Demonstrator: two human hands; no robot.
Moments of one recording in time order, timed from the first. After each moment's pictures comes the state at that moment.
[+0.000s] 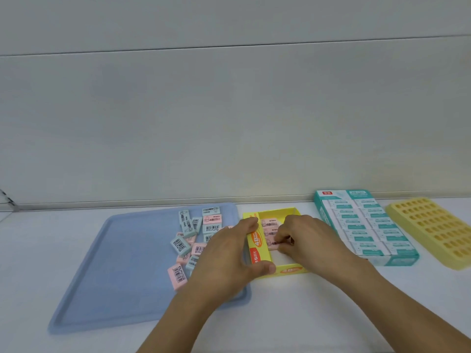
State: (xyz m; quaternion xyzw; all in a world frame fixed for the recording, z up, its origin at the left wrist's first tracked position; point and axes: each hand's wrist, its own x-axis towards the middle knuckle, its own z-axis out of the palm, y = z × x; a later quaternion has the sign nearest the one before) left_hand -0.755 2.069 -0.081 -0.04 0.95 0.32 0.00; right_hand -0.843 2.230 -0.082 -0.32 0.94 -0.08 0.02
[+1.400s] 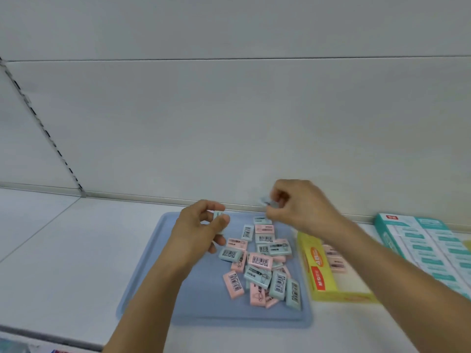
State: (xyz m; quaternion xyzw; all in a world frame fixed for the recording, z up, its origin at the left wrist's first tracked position) left_hand -0.737 1.939 -0.061 -0.23 0.76 0.59 -0.16; right_hand -0.873 2.107 -0.038 -0.36 0.90 -0.27 -0.01
